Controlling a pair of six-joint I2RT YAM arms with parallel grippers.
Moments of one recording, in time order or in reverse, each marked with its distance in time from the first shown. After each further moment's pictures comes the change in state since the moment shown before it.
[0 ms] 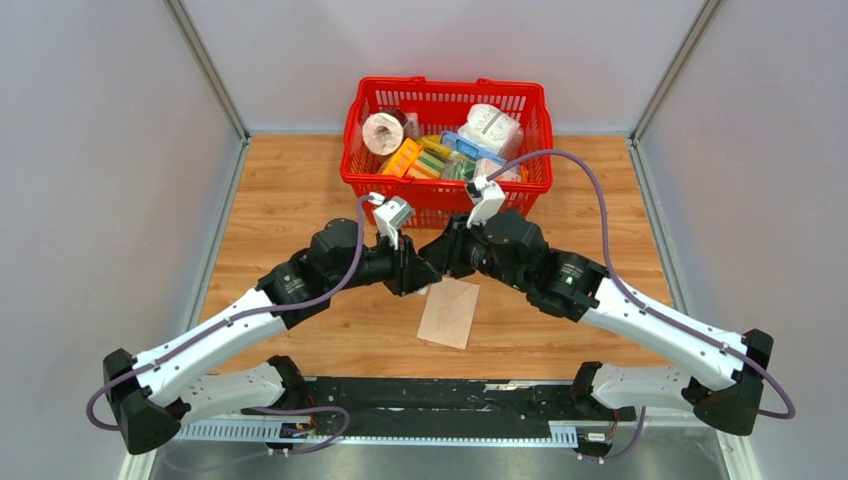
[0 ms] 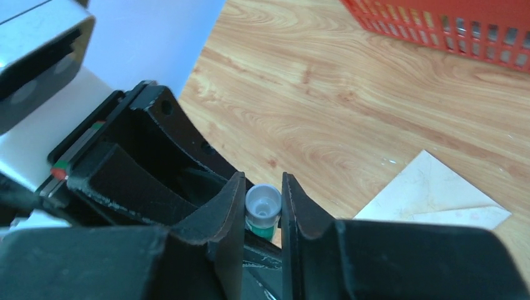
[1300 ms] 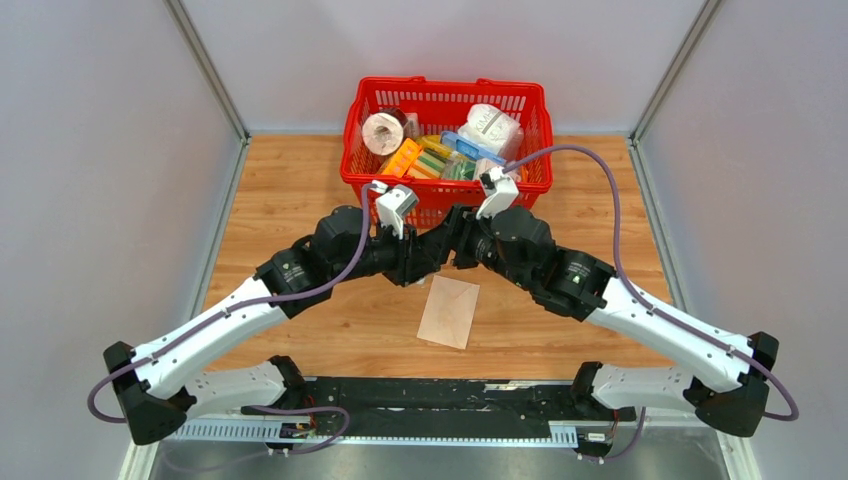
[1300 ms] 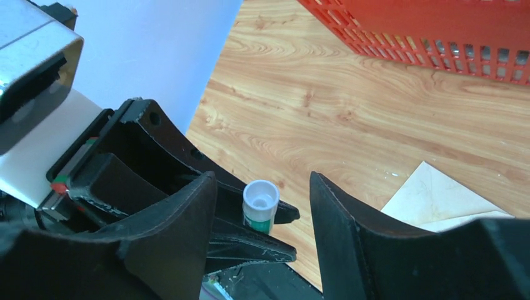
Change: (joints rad) left arm -0.010 0.043 0.145 -0.143 -0.061 0.038; right arm -0.014 -0.050 0.005 0.019 0.014 0.029
